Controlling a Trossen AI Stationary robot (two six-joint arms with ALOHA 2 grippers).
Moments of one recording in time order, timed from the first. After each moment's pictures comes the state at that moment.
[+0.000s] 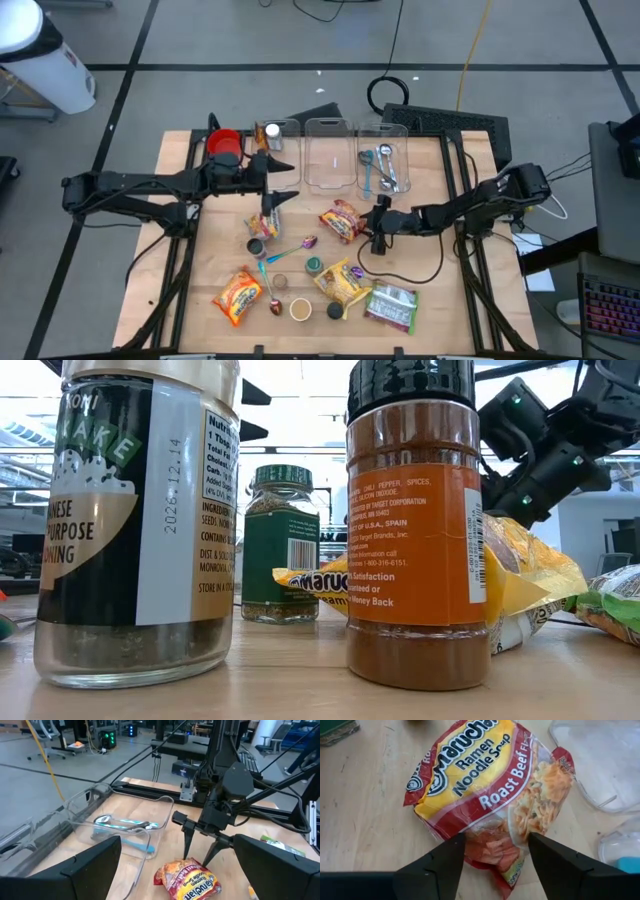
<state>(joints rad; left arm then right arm) 0.21 1.06 0.63 0.26 0.07 -0.09 0.11 1.53 0.42 0.42 0.28 0.08</state>
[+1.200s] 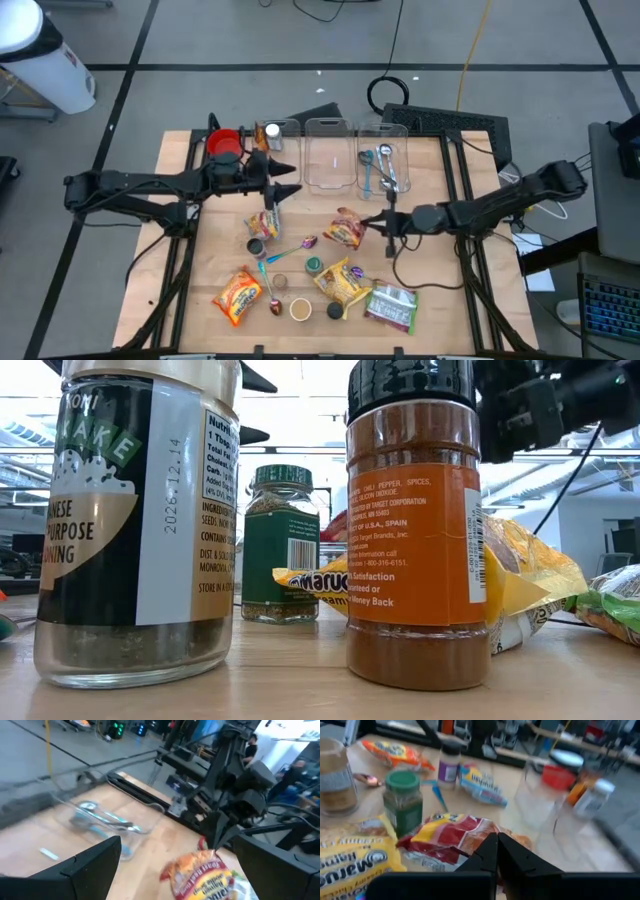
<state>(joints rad) 0.20 1.09 0.63 0.34 0.05 -0.44 0.22 1.13 0.42 0.44 0.32 -0.16</state>
